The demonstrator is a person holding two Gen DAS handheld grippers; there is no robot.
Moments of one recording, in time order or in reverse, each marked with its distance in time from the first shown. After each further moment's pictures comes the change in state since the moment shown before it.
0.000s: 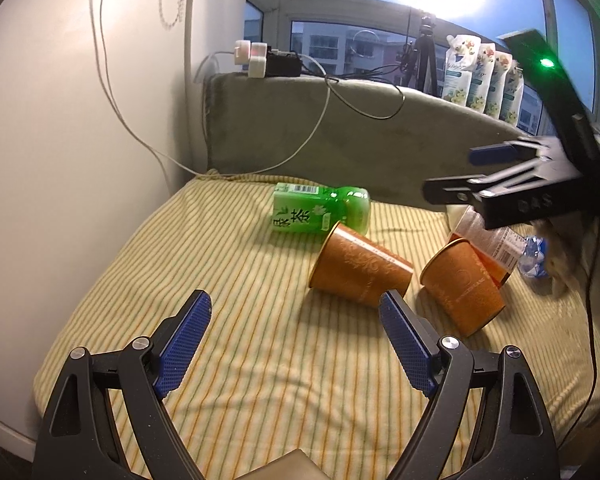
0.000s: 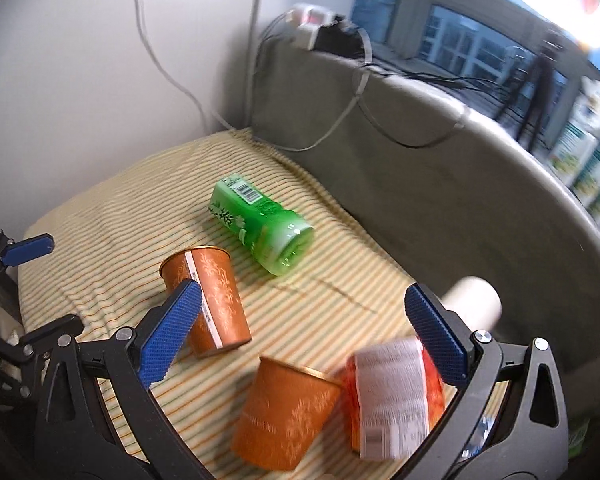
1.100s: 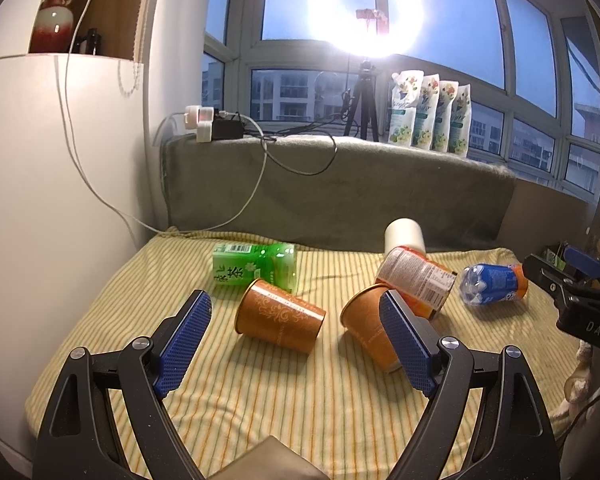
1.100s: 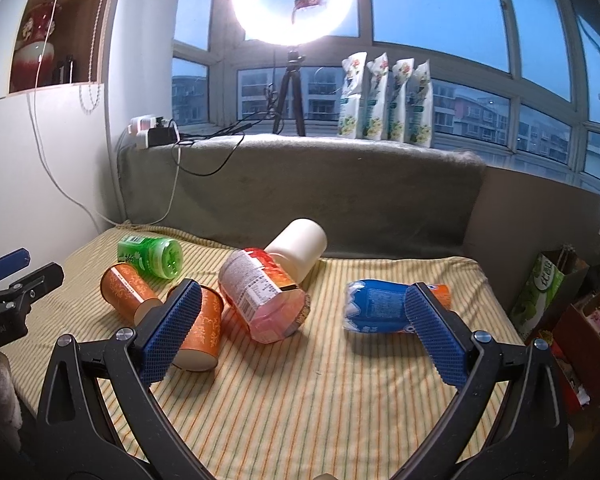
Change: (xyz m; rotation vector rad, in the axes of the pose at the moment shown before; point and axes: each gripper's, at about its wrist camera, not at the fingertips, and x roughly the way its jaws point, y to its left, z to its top) left arm -0.044 -0.060 0.015 0.067 -0.168 -0.078; right arm -0.156 -0.022 -0.155 0.516 -0.318 -0.412
